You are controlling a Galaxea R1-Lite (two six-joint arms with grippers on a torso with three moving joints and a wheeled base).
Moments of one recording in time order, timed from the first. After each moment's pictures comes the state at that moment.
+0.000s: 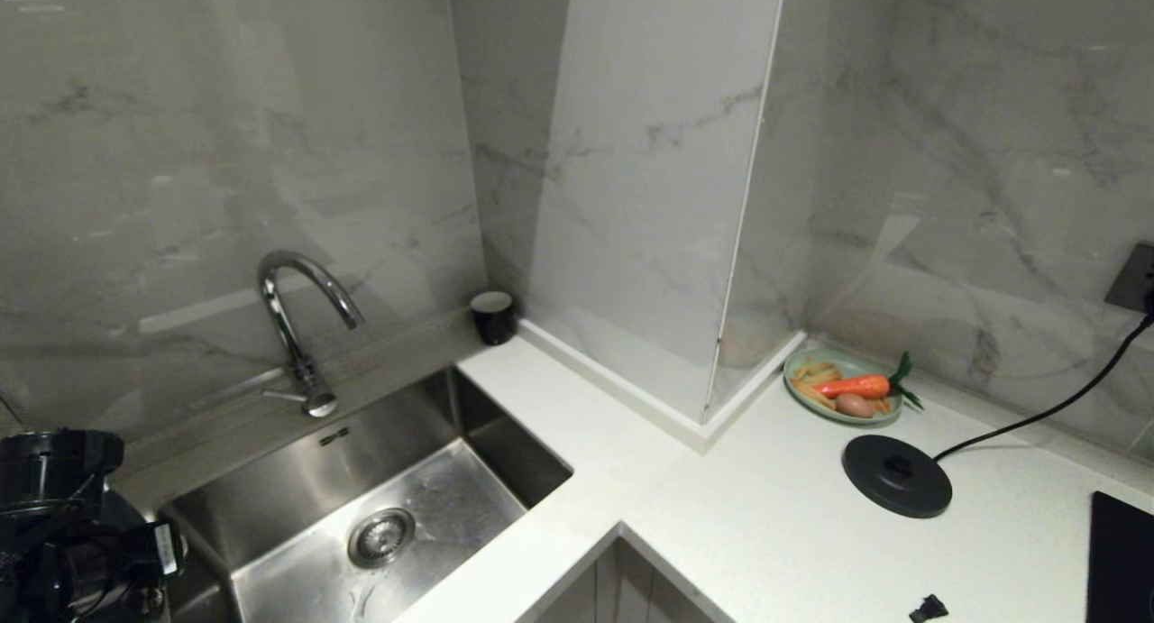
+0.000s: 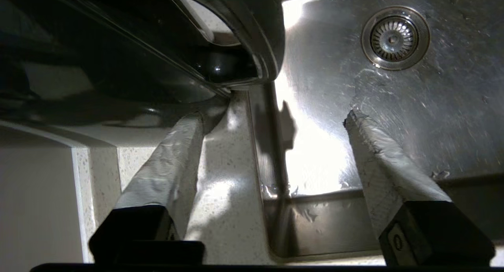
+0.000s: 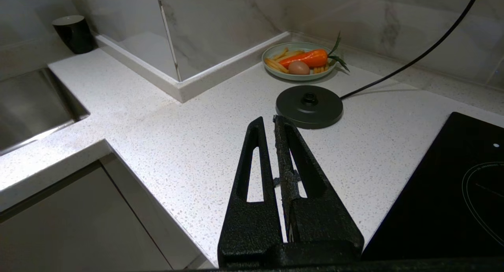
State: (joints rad) left arm 0.27 1.70 -0.35 -0.50 0.32 -0.16; right arm 0.00 0.00 0.00 0.00 0.00 0.00
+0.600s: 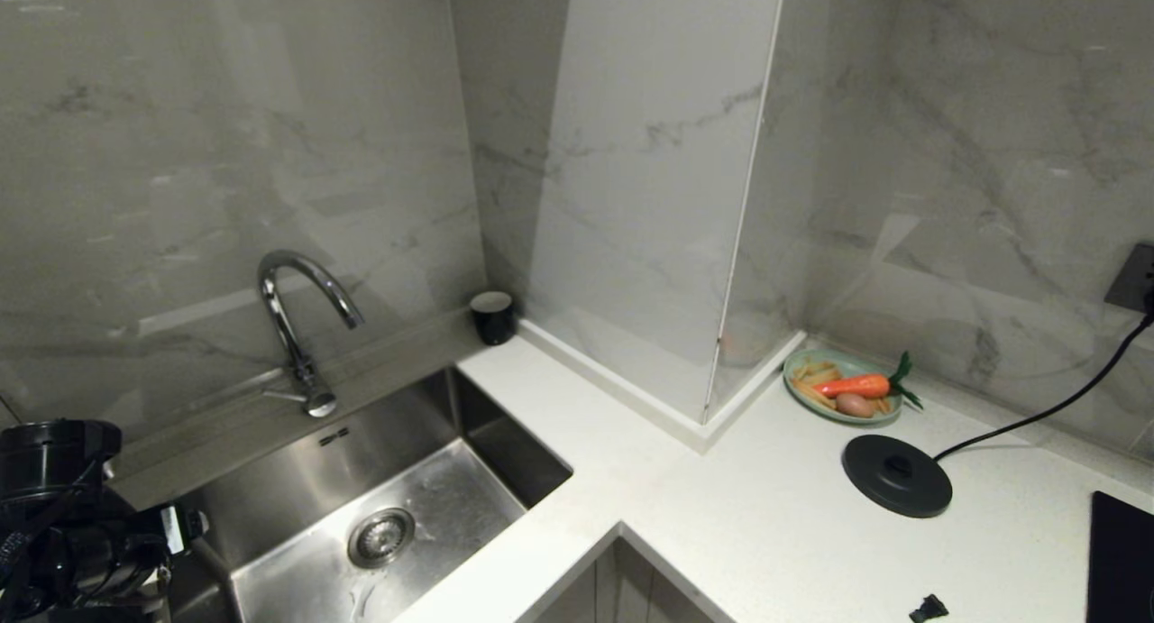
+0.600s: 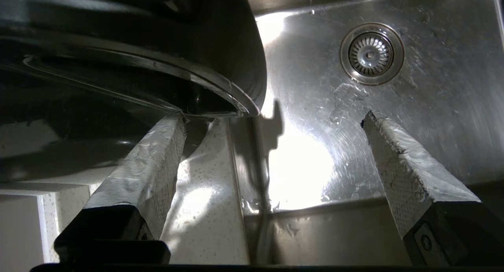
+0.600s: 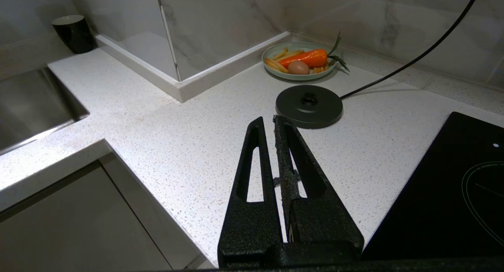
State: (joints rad) left arm 0.31 1.77 -0.39 -0.57 0.23 -0.16; right arm 0.00 0.00 0.00 0.01 0.00 0.00
